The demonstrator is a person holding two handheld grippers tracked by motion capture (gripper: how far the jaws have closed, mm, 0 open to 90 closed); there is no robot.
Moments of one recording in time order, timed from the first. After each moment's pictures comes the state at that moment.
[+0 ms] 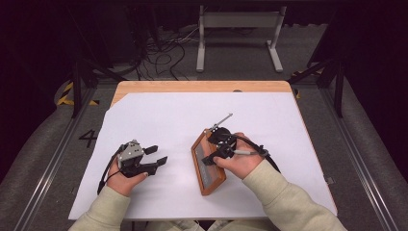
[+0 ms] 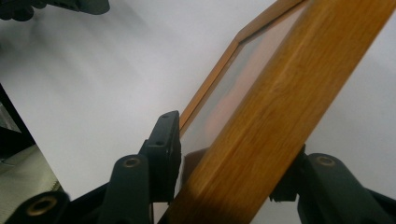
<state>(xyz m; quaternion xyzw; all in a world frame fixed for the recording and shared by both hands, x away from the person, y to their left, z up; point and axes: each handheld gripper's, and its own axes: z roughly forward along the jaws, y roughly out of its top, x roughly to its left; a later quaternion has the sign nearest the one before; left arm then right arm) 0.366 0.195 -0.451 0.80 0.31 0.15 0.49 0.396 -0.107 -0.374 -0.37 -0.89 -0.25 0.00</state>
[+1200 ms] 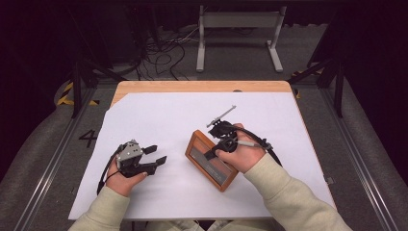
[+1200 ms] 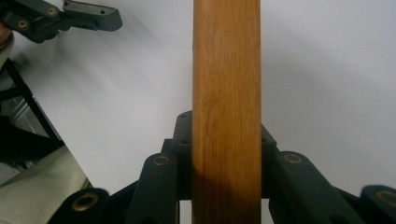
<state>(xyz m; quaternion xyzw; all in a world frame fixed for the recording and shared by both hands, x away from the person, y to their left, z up) 0.366 0.197 -0.449 0.80 0.31 0.15 0.49 0.401 -0.111 -0.351 -0.39 -0.89 -0.25 0.03</state>
